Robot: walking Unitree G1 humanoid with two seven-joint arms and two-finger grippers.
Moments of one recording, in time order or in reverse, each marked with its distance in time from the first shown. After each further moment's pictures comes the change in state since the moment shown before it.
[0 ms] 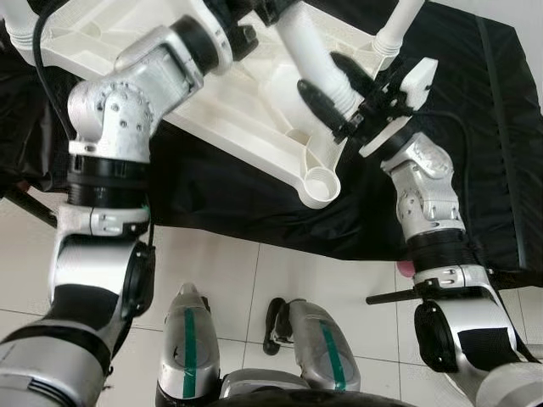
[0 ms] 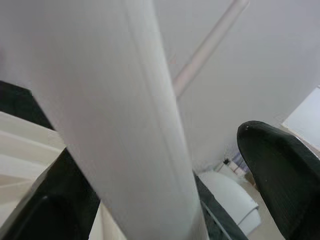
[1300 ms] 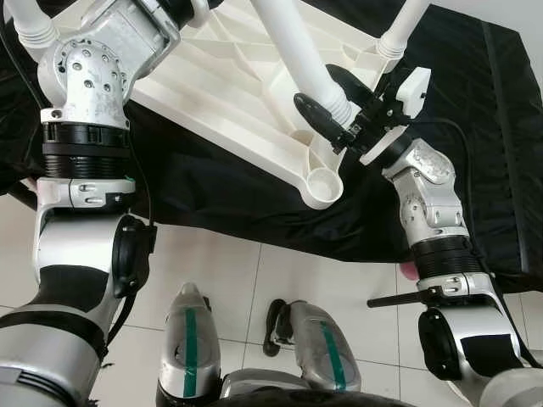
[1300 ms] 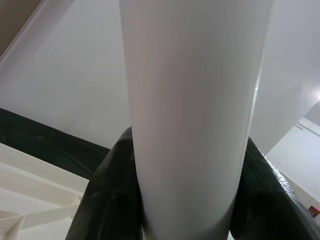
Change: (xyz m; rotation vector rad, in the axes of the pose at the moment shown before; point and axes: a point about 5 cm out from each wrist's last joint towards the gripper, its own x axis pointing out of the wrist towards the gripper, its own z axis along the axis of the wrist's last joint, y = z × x) left arm 0.001 0.003 0.029 -0.081 -0.109 -0.031; right arm -0.003 0.001 0.005 -0.013 0.028 0.020
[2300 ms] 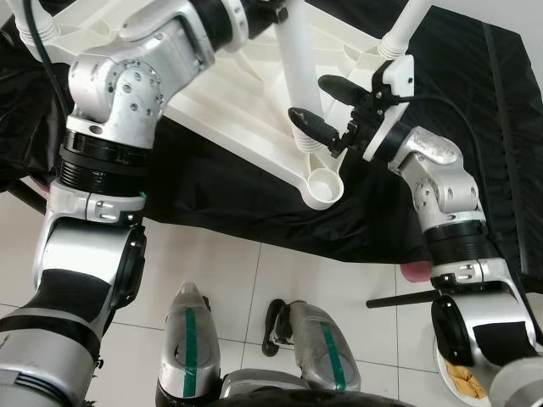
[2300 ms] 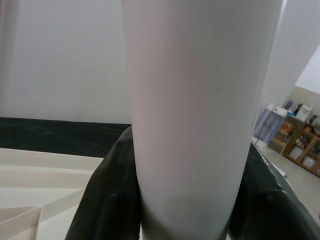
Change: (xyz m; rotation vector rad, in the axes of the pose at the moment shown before) left arm 0.014 -0.038 -0.045 0.297 0.205 -0.103; right arm 0.013 -0.014 0.000 0.080 0.267 0.051
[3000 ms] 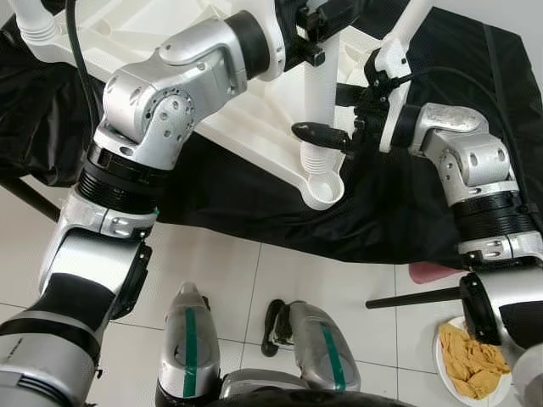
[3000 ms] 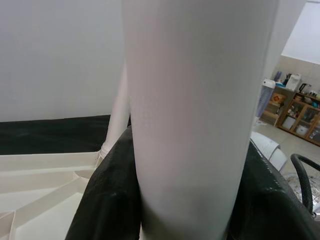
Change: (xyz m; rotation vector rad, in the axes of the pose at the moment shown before) left arm 0.006 -0.023 -0.013 0.084 0.069 -0.082; right arm -0.003 -0.006 0.010 -0.020 0.225 0.226
